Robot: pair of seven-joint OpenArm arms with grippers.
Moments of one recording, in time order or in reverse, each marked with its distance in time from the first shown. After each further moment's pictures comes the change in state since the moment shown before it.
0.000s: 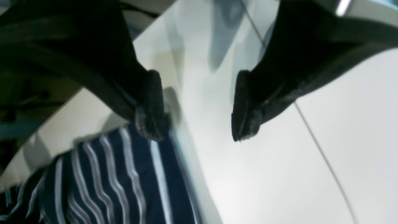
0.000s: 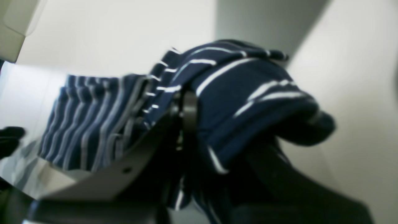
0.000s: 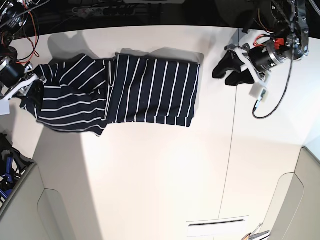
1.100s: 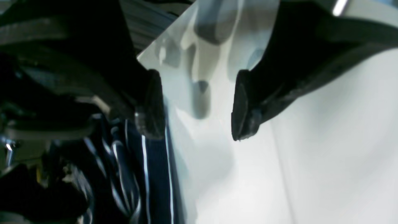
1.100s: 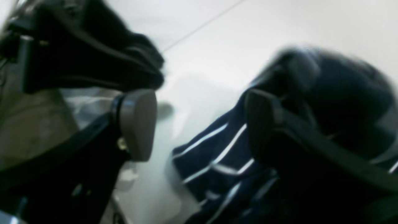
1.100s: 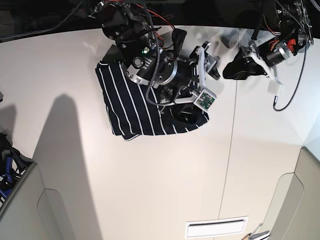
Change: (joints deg) left arm -2.0 2.9 -12.9 -9.5 -18.9 -0.2 14.2; right arm 9.1 -12.6 -77.6 -7.1 -49.0 -11.6 13.6
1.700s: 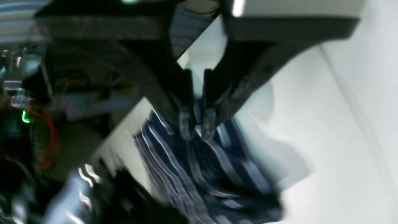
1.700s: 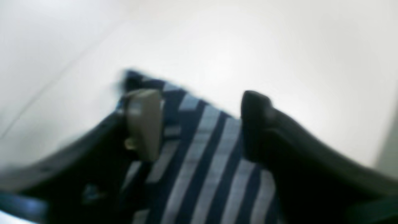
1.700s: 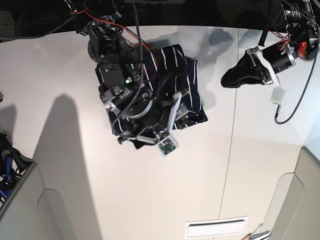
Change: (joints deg) left arm 1.2 -0.7 1.4 14.4 -14.6 0.0 9.7; right arm 6.1 0.3 13.5 0.0 -6.3 -7.1 0.2
